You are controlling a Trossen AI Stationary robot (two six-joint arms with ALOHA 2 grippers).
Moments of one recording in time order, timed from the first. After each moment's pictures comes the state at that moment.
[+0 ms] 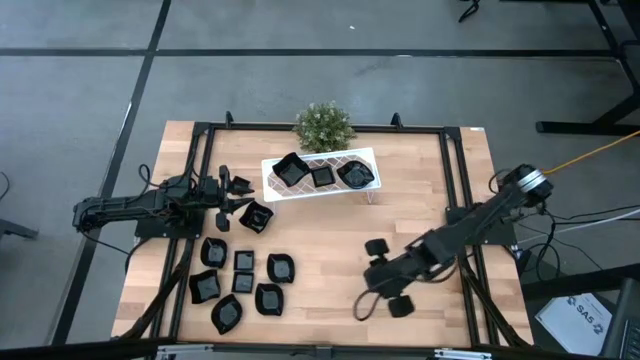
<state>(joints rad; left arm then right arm) 0.14 0.02 0.01 0.03 -0.01 -0.04 0.58 1.51 1.20 -0.63 0.10 0.23</state>
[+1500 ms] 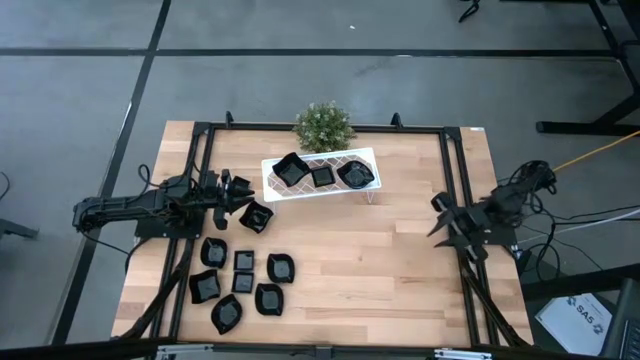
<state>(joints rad) 0.14 0.02 0.01 0.03 0.00 -0.36 0.58 0.00 0.21 -0.13 0.14 -0.03</state>
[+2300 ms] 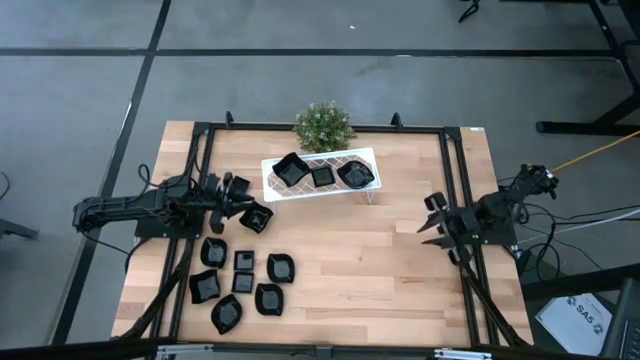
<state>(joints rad) 0.14 0.02 0.01 0.03 0.12 -0.35 0.53 0.00 0.01 0.22 0.16 -0.20</state>
